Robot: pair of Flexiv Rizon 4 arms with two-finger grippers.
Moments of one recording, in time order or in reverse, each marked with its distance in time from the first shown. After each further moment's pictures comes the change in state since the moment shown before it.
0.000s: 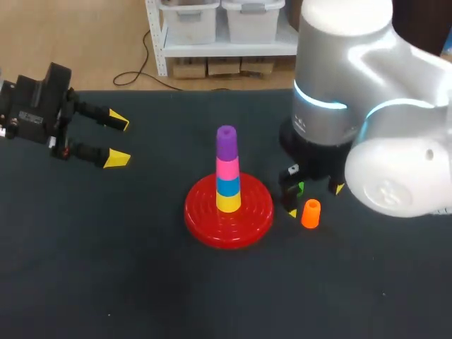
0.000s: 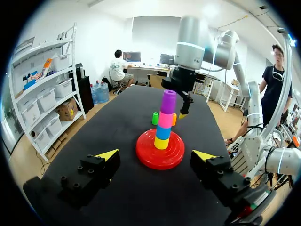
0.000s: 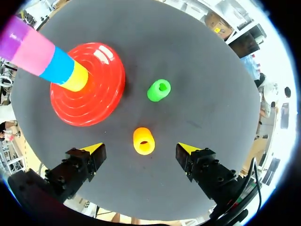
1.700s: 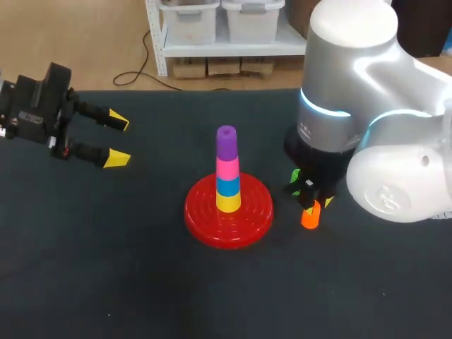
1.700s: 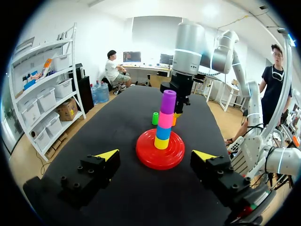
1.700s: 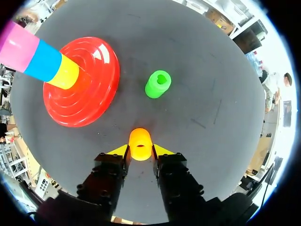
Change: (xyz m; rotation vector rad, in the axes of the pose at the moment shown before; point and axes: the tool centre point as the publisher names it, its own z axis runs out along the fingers) left arm 0.000 0.000 0.000 0.000 0.000 0.000; right arm 0.001 -0.004 0.017 -0.024 0.005 0.014
